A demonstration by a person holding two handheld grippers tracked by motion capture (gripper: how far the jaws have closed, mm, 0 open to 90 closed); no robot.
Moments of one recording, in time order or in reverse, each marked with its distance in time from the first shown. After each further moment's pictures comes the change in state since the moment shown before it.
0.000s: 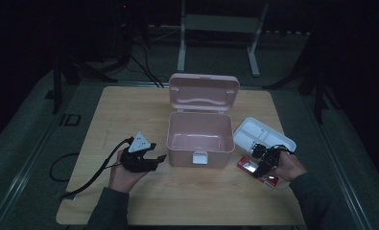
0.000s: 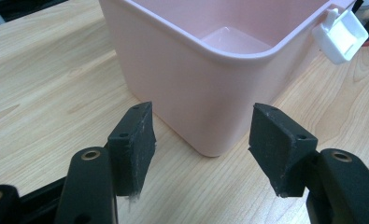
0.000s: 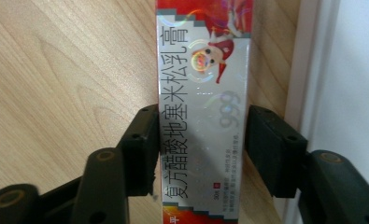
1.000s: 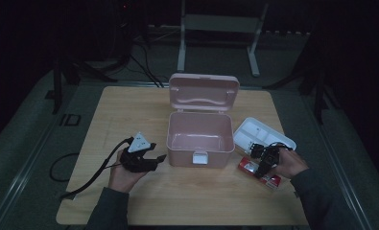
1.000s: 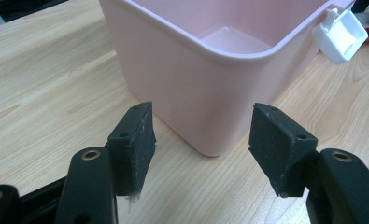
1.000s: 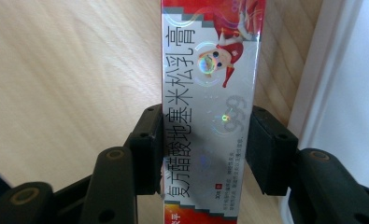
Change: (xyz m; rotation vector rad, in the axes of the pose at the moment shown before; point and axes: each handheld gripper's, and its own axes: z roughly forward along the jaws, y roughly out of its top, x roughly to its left) left arm 0.000 0.000 -0.001 0.001 0.001 0.002; right arm 0.008 0.007 -0.017 0.079 0.017 -0.089
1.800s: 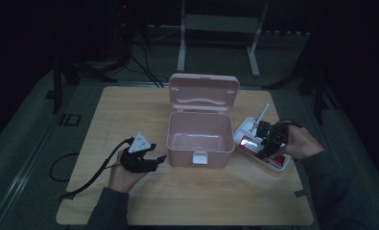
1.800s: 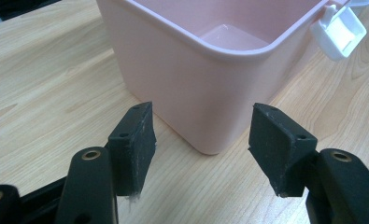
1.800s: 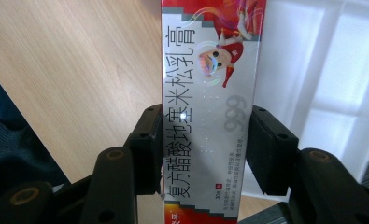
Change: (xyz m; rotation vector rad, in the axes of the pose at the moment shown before) left arm -0.001 -0.001 0.001 0.006 -0.008 0.004; right arm 0.005 0.015 -0.102 -0.116 -0.073 -0.092
